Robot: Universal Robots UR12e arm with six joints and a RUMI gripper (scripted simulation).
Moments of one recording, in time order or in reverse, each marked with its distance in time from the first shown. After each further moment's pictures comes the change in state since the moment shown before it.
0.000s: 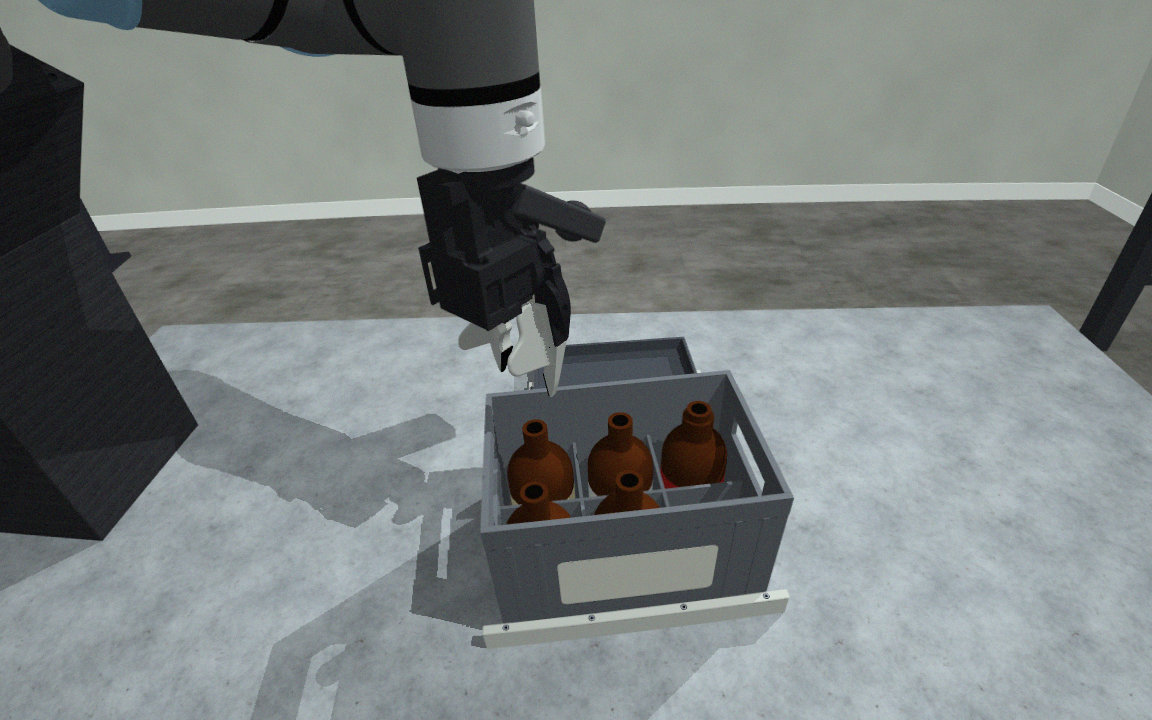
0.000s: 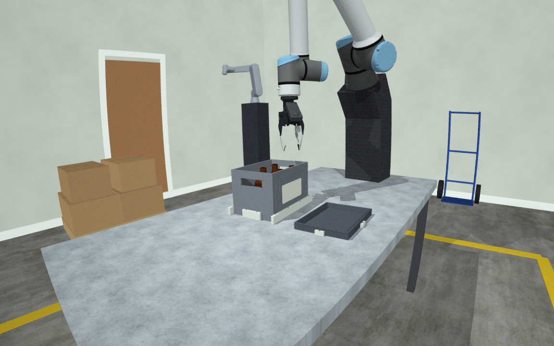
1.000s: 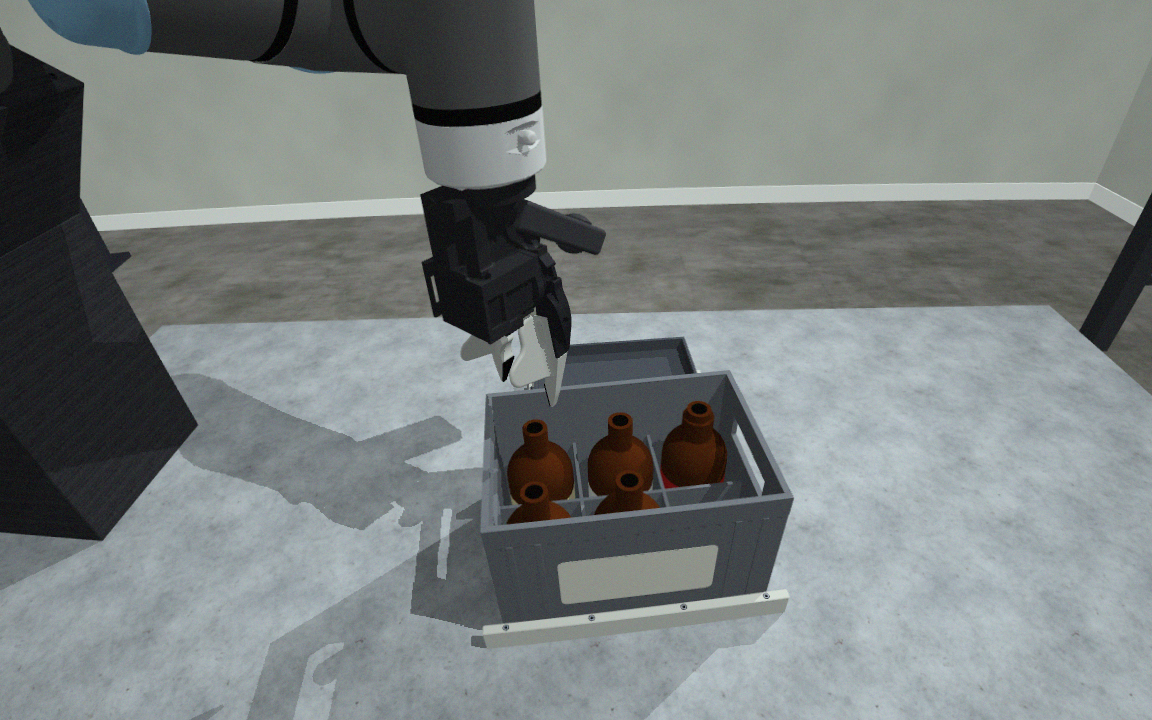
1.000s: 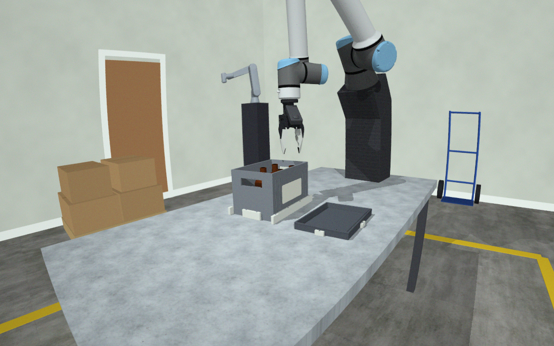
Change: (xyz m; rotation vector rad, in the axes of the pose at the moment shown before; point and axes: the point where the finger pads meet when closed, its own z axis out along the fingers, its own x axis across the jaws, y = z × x) arm 0.000 0.000 0.012 0.000 0.000 0.000
